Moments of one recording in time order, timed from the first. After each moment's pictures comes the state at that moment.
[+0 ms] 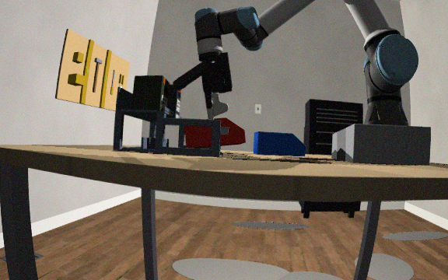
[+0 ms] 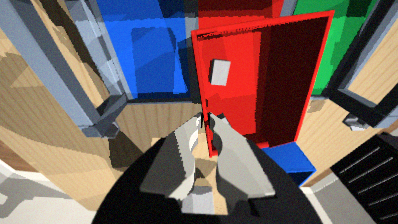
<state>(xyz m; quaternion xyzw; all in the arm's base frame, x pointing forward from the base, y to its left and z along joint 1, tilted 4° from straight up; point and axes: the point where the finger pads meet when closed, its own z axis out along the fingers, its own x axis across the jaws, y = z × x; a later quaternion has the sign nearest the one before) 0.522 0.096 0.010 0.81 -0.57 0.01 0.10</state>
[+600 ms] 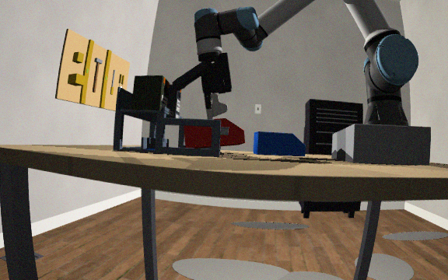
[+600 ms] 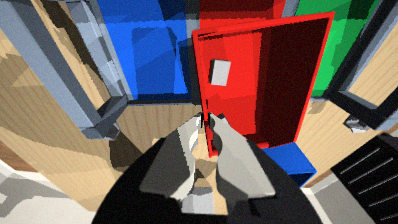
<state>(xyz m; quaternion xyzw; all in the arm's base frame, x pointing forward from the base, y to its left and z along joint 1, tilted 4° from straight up) 0.523 0.097 0.008 0.81 -0.57 0.01 0.09</state>
